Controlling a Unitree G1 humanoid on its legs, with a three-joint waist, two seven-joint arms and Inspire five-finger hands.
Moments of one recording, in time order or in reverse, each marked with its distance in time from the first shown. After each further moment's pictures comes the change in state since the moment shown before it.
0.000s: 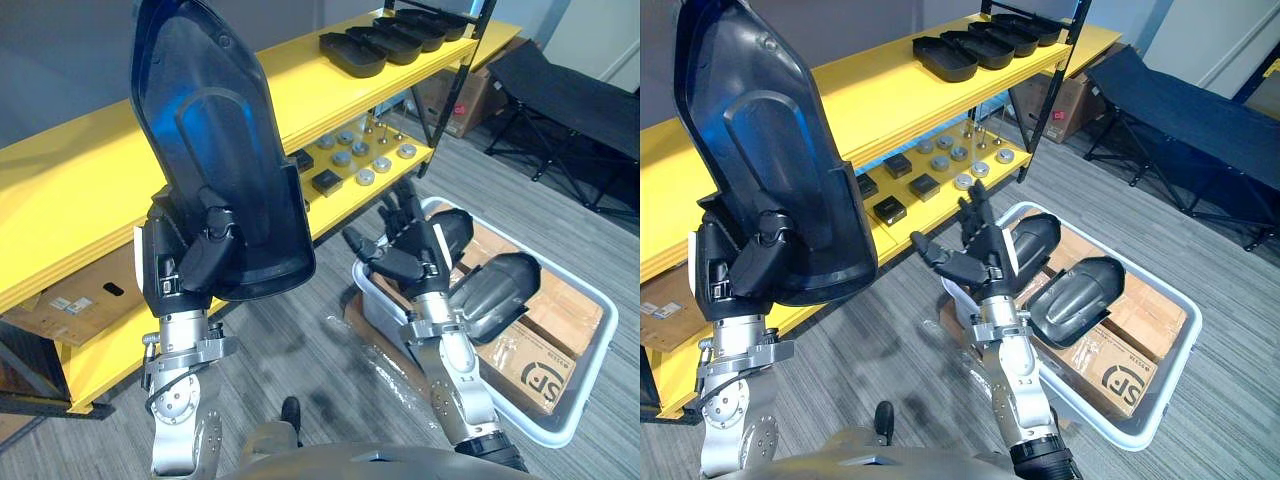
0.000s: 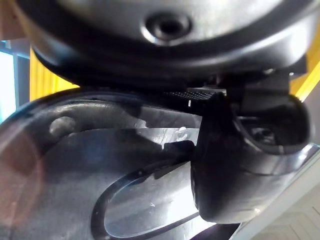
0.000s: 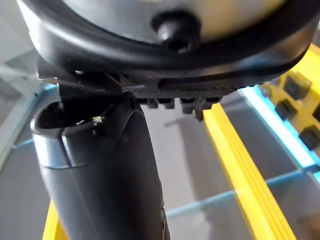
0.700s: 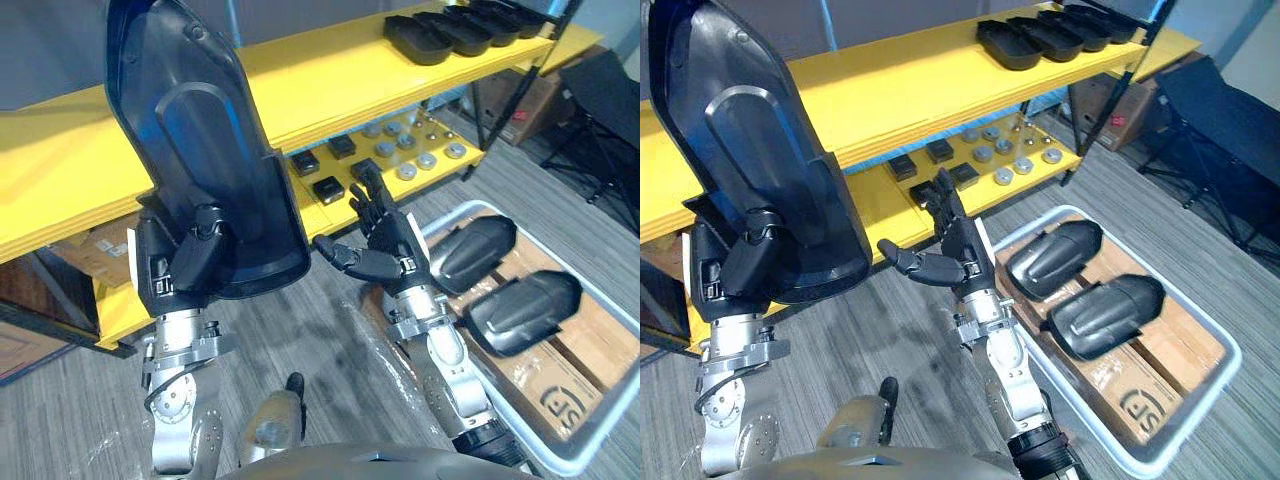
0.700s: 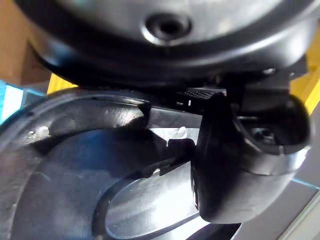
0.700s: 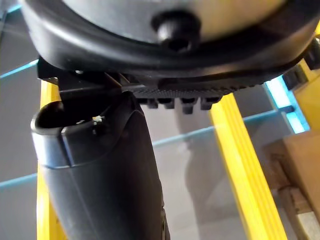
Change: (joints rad) left arm 0.000 0.009 0.026 -0.002 -0.076 -0.003 -0.013; right arm -0.023 -0.012 0.047 0.001 -0.019 -0.035 -0.010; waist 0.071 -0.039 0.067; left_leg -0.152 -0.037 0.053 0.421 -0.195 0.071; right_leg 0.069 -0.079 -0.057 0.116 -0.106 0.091
